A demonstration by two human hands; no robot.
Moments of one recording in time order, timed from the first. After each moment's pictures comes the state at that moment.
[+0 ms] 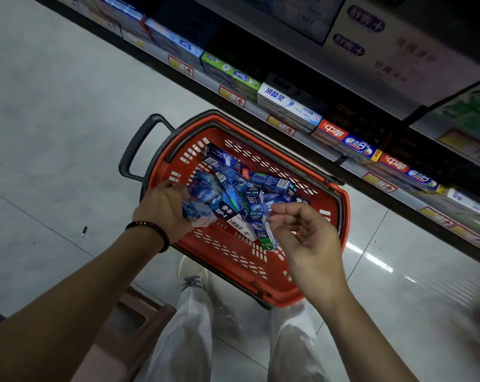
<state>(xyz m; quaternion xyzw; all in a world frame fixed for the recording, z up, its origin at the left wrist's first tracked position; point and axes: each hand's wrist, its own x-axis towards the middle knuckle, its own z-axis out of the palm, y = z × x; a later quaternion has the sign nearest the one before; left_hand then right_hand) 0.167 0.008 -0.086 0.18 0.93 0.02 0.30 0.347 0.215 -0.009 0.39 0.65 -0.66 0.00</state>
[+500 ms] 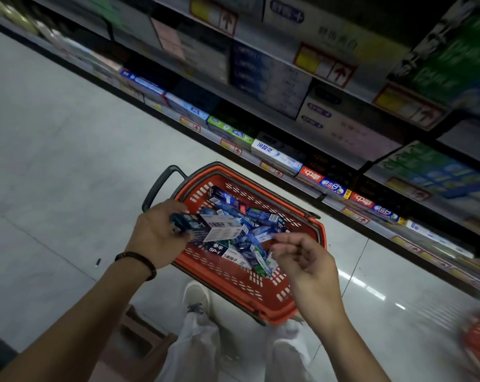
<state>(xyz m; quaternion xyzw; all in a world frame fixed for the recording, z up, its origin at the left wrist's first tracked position) 0.157 0.006 0.037 0.10 0.92 0.28 0.27 0.353 0.221 0.085 0.42 0.61 -0.67 -0.02</state>
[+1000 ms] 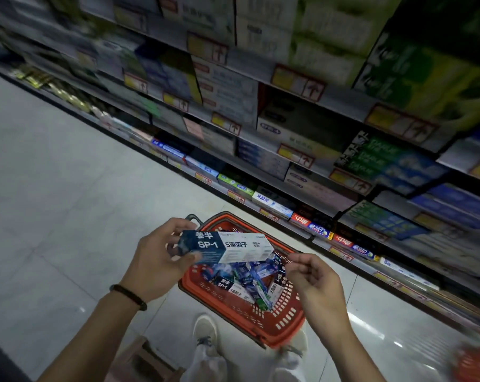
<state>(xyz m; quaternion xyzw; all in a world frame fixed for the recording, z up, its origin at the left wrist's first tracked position) 0.155 0.006 0.243 0.15 0.85 0.45 0.24 0.349 0.248 0.220 0.43 0.63 -0.65 -0.04</state>
